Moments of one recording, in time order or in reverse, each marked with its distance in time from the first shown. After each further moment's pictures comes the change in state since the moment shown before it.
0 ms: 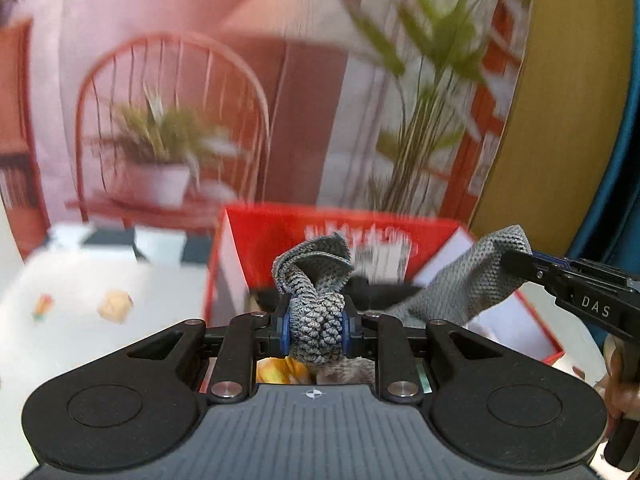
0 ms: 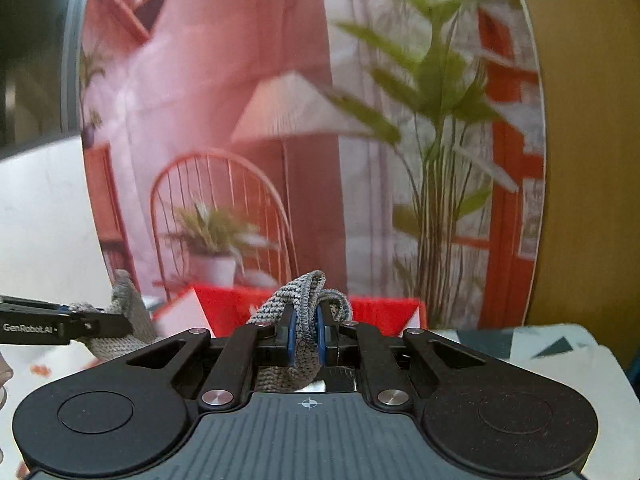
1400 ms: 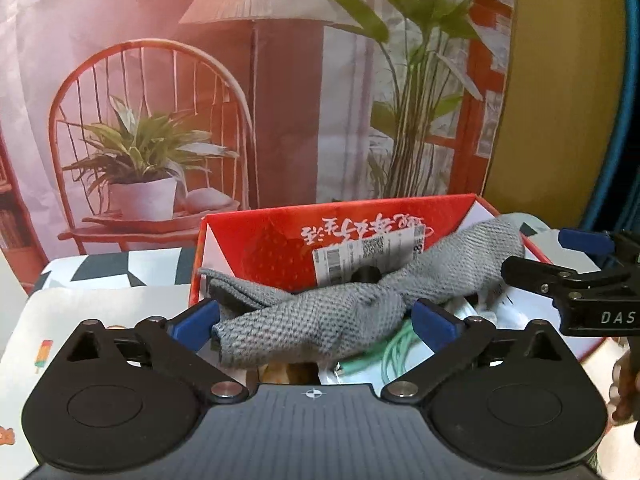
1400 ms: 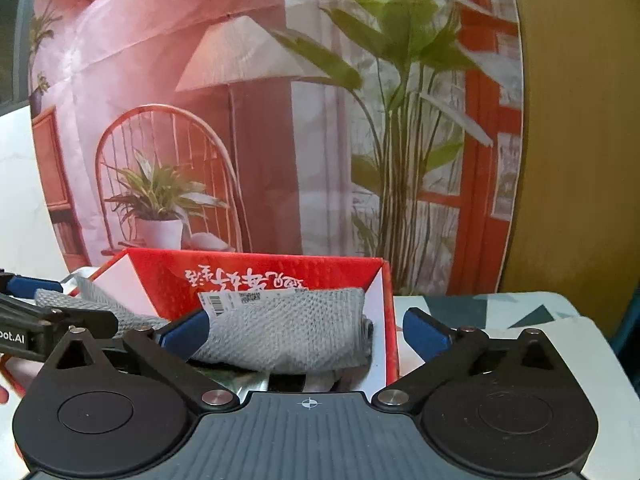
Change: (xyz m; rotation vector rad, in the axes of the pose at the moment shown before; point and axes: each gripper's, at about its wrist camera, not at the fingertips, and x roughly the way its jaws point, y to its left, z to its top) left arm 0.037 -0.006 0.015 0.169 0.025 0.044; right arm 0.038 -0.016 -0.015 0.010 0.080 -0.114
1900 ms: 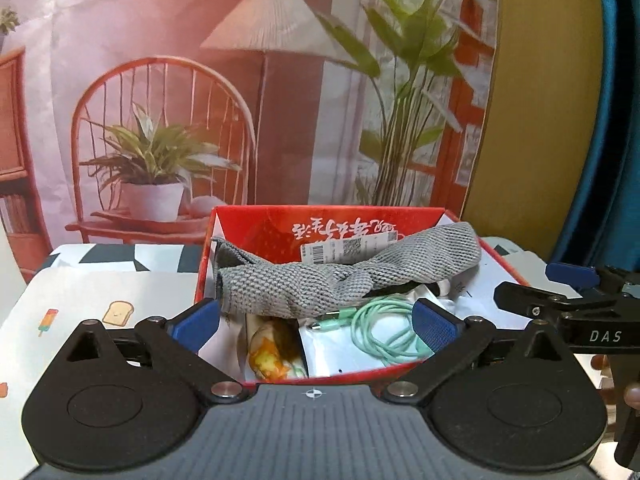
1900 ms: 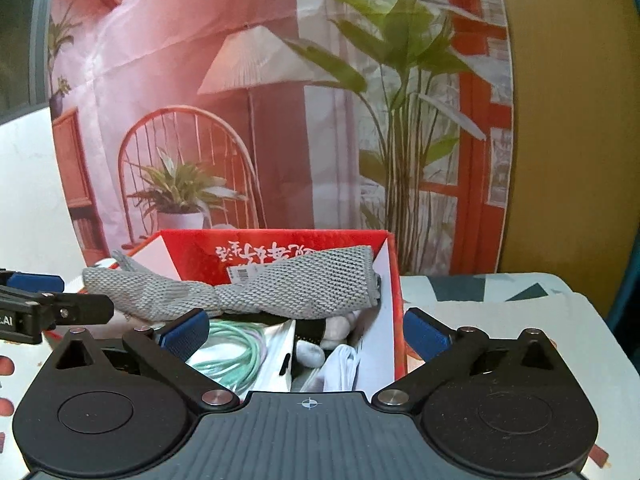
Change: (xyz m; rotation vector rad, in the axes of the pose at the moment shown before) left arm -0.062 -0.003 -0.040 -0.069 -0.107 -0.024; right arm -0.056 0.007 -0.033 0.027 -0.042 0.030
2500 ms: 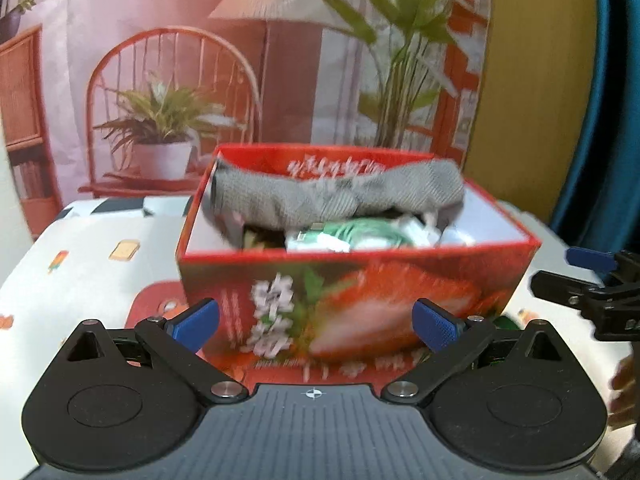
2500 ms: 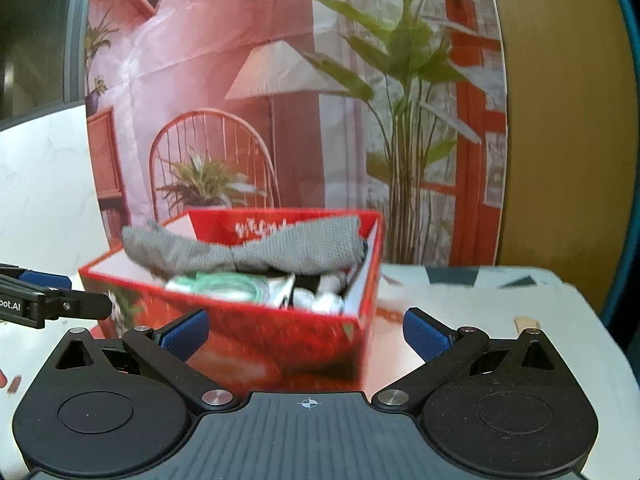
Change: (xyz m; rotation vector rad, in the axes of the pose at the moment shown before) left arm -0.024 -0.021 -0.056 -0.007 0.074 0.042; right arm -0.055 -0.029 -0.047 -0.037 0.004 0.071
